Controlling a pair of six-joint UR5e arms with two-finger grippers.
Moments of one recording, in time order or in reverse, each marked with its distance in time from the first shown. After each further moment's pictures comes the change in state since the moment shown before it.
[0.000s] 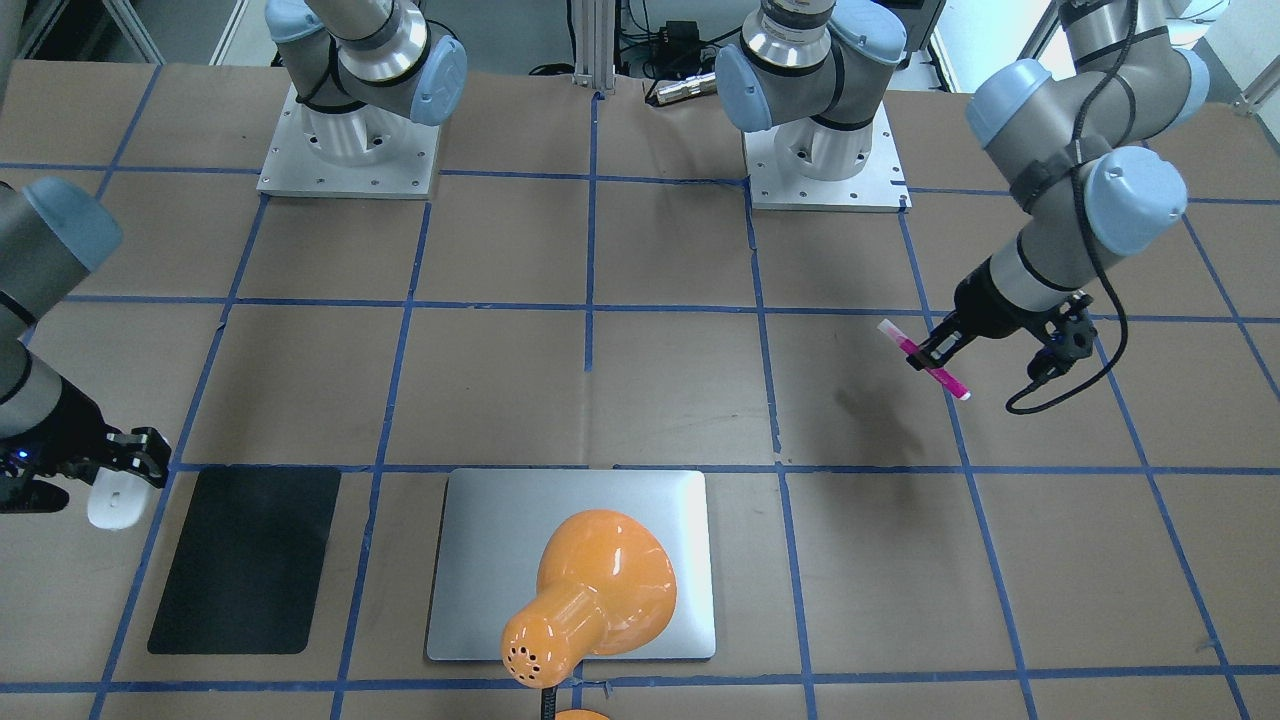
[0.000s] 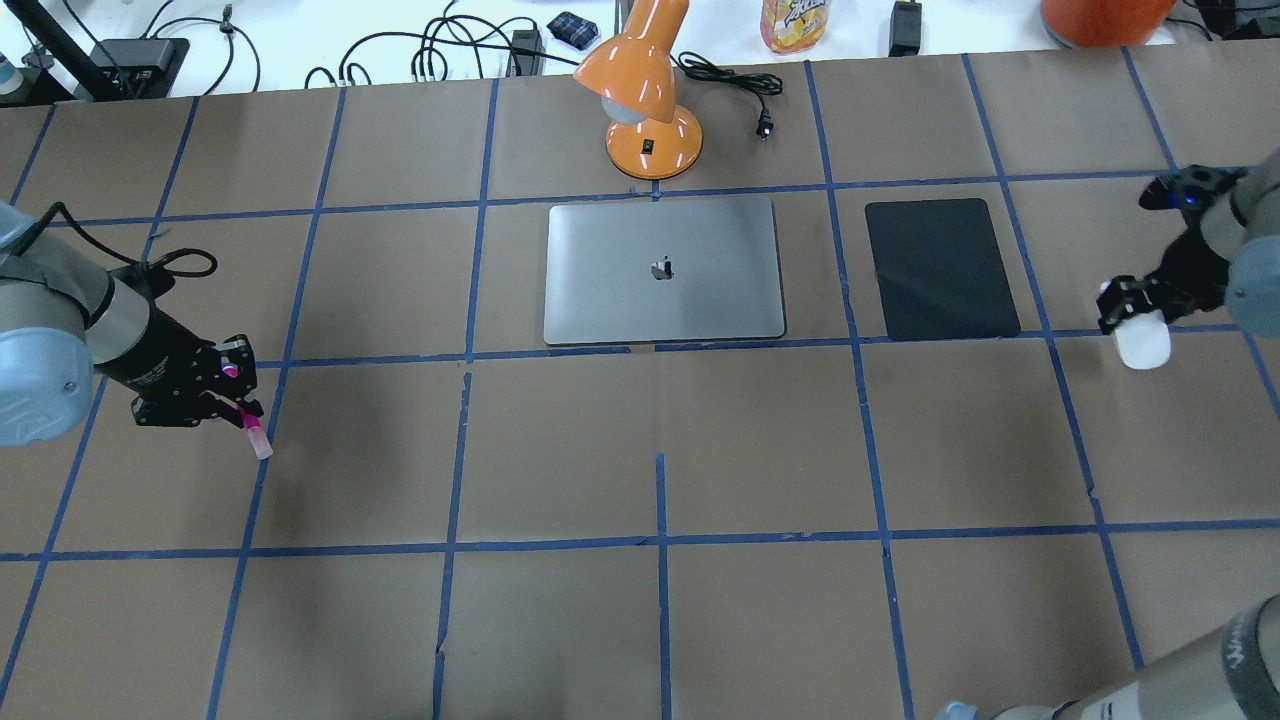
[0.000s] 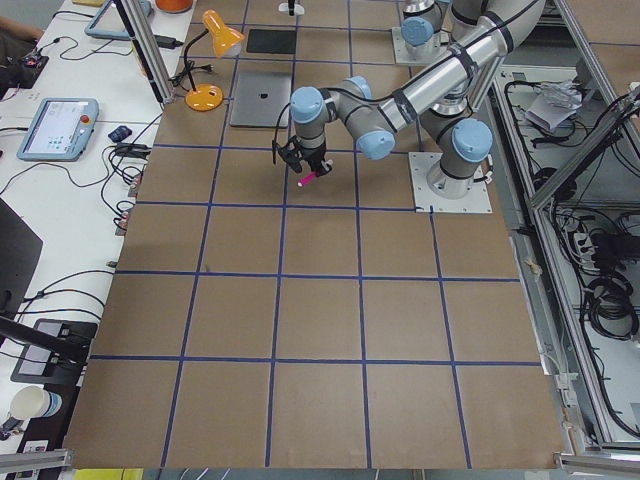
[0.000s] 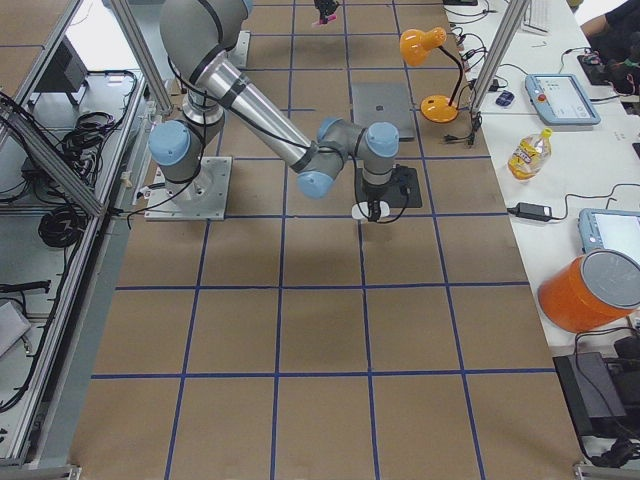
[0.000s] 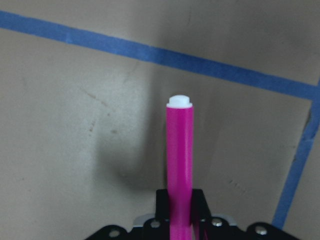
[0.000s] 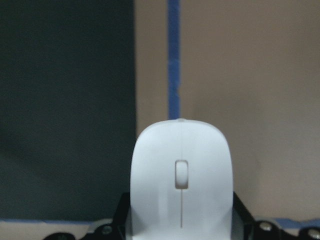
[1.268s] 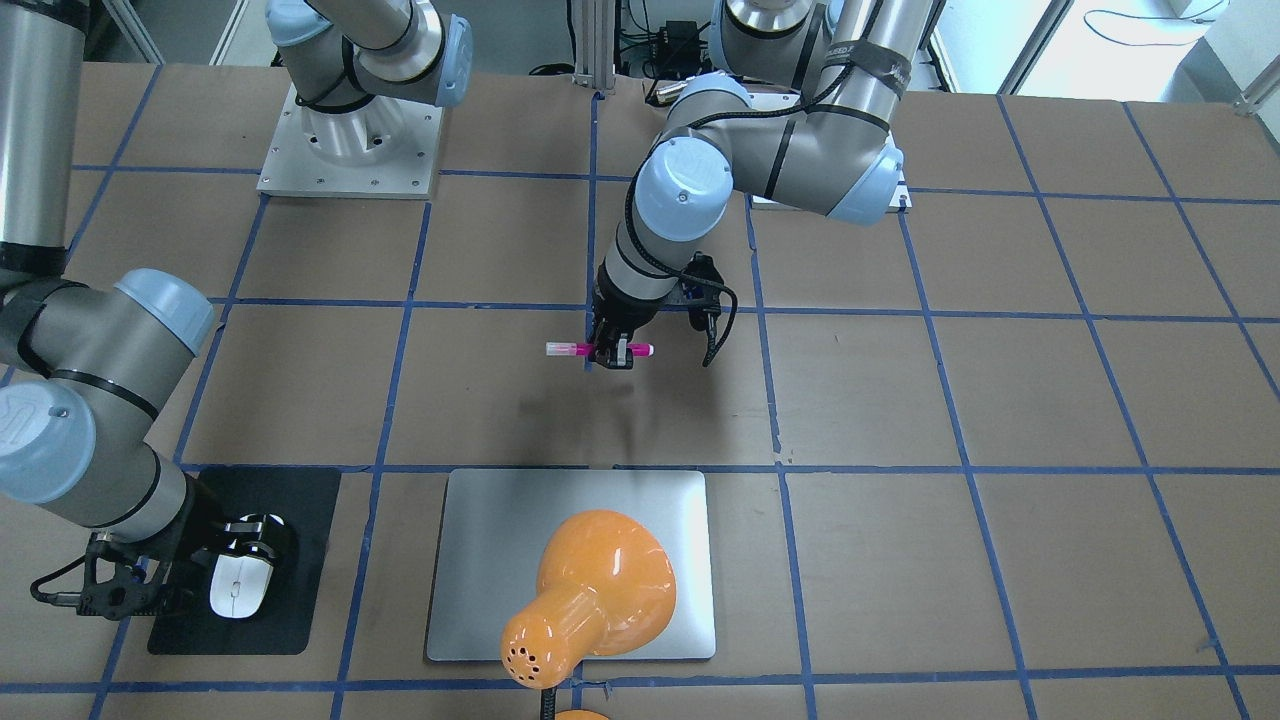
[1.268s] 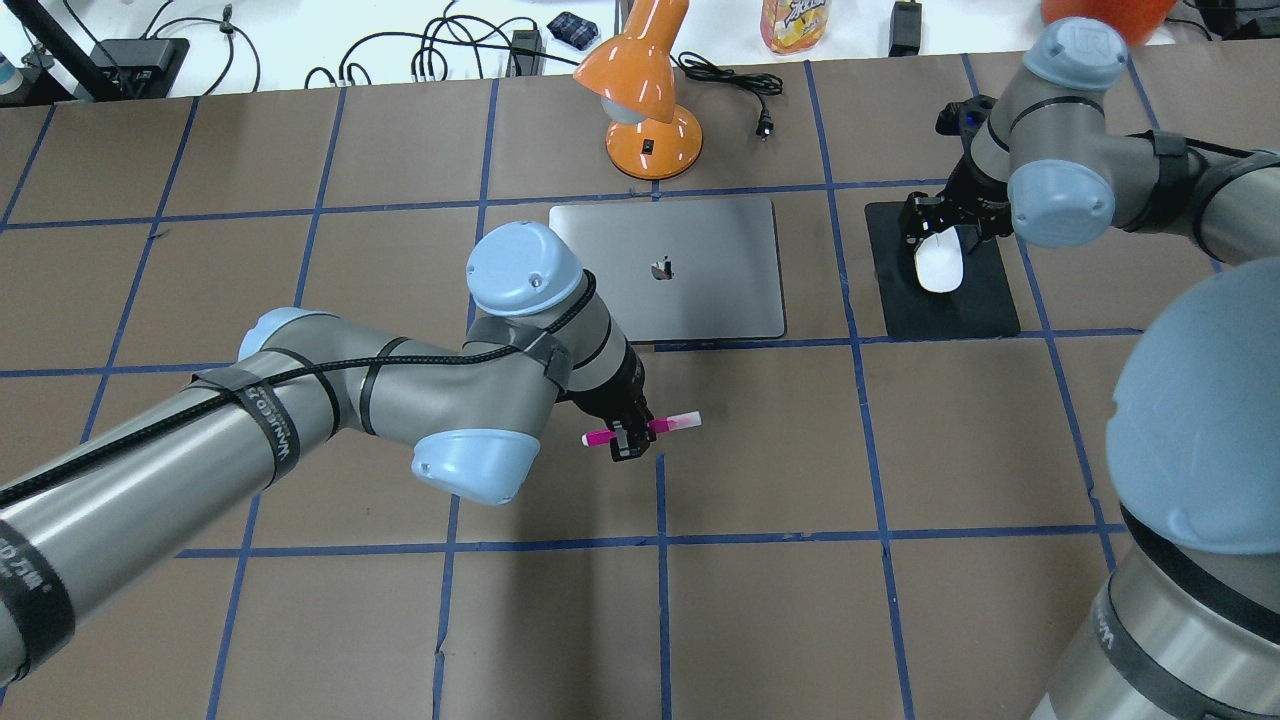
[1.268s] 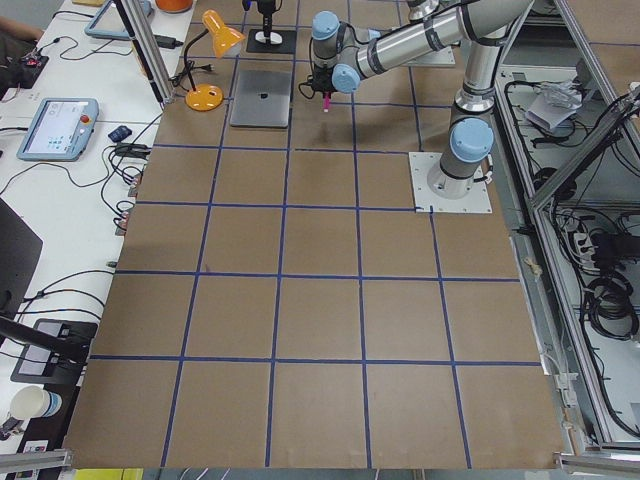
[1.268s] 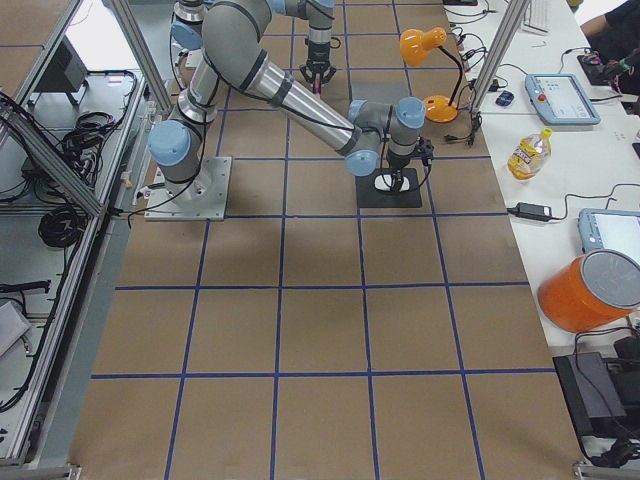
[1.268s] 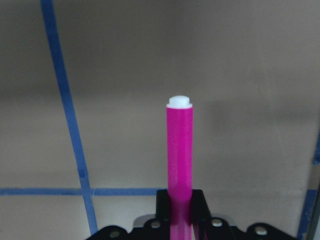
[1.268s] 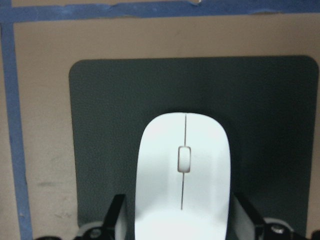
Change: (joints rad) left arm -0.692 -0.231 0.089 0.296 -0.157 -1.563; right arm 0.177 0.136 -0.169 0.047 0.039 0.217
